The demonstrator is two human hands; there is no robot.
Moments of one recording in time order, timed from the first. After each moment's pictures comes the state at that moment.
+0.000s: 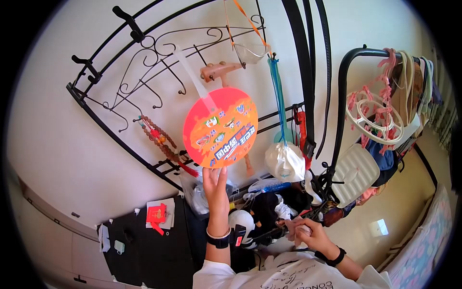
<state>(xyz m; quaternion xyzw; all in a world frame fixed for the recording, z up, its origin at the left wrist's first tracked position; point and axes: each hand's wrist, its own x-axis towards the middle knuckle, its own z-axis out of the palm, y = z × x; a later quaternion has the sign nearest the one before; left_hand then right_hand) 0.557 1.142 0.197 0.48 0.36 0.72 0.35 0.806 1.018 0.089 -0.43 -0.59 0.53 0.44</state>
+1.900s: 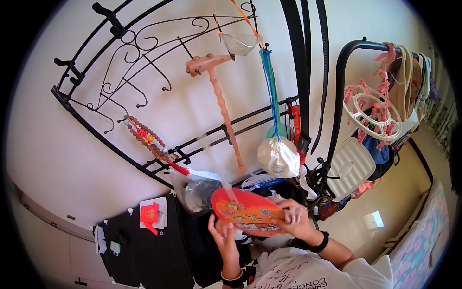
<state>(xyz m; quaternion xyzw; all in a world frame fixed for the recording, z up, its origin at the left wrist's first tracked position) 0.560 1.021 0.098 0.35 0.43 0.69 0.47 0.763 1.060 0.133 -0.33 -0.60 0.47 0.56</state>
